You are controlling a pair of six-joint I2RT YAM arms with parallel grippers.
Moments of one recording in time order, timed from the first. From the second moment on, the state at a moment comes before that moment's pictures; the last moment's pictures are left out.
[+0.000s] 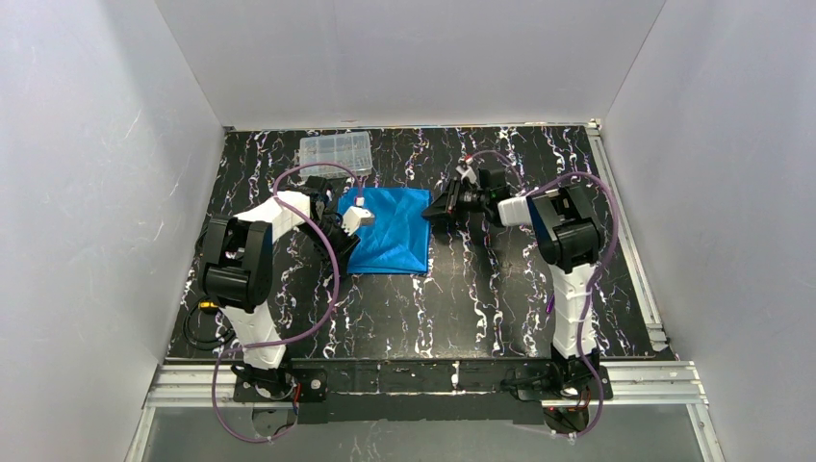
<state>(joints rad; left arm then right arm) -0.21 1.82 1.15 -0.88 0.46 0.72 0.33 2.18 1.24 0.40 -0.88 0.90</state>
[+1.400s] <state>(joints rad) -0.22 1.82 1.15 -0.89 0.45 0.74 0.47 1.97 0.84 0.33 -0.85 0.84</state>
